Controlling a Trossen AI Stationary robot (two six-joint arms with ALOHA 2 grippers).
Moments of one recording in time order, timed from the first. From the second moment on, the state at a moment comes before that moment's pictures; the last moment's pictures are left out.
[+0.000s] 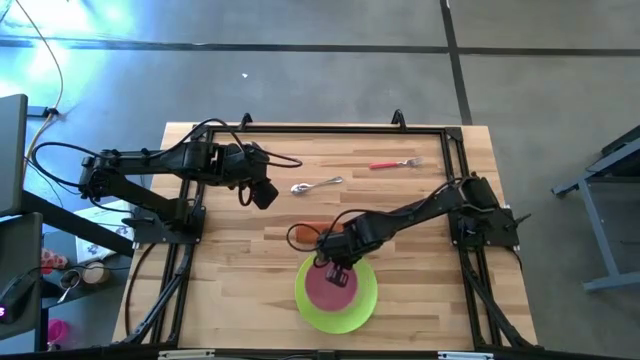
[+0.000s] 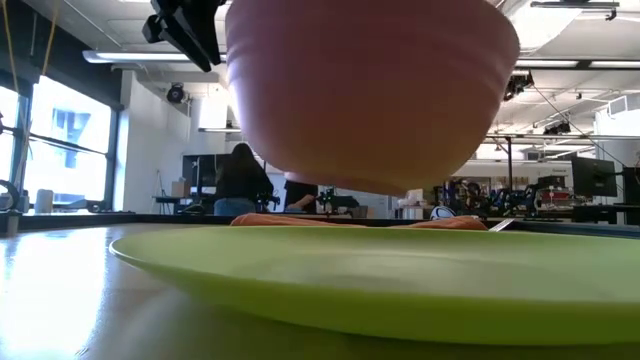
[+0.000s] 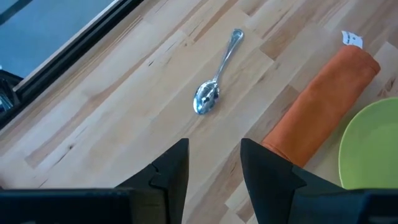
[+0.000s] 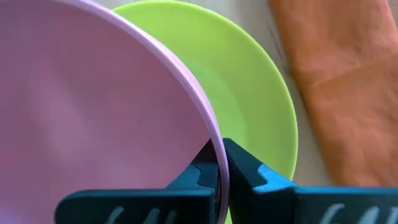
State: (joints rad) left arm 0.16 1.26 1.31 -1.13 -0.36 -0.59; right arm 0.28 1.96 1.60 -0.91 -0.04 0.70
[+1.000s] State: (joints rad) left arm 0.16 1.26 1.31 -1.13 -0.36 -0.53; right arm 0.30 1.96 1.47 -0.78 -0.13 0.85
